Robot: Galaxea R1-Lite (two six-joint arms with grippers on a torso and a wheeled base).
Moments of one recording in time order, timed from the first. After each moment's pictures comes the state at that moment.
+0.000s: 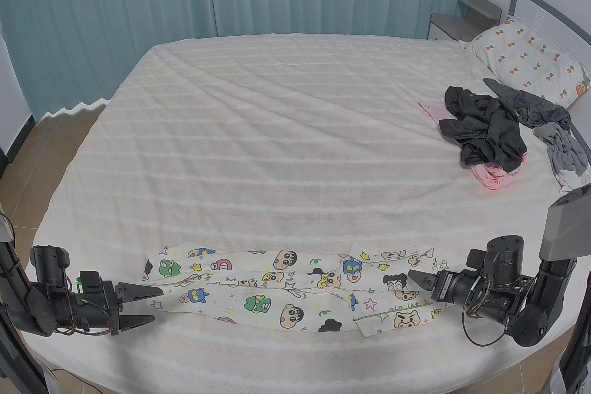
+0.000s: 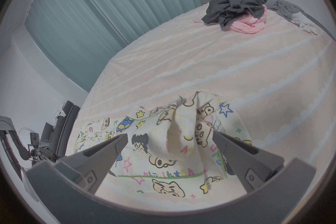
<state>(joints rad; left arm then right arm) 0.28 1.94 -0.13 -0.94 -1.00 -0.55 0.36 2.11 -0.16 -1.42 -0.02 0.53</state>
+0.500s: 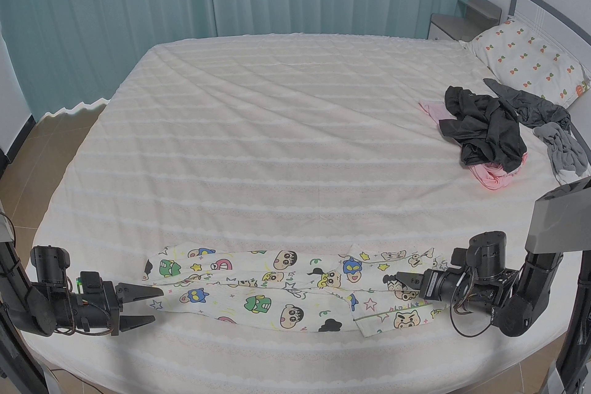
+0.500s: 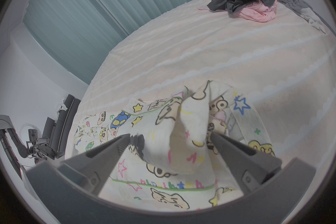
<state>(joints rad) 0.28 1.95 -0.13 -0.94 -1.00 -0.55 0.35 2.18 -0.30 -1.30 0.04 0.51</state>
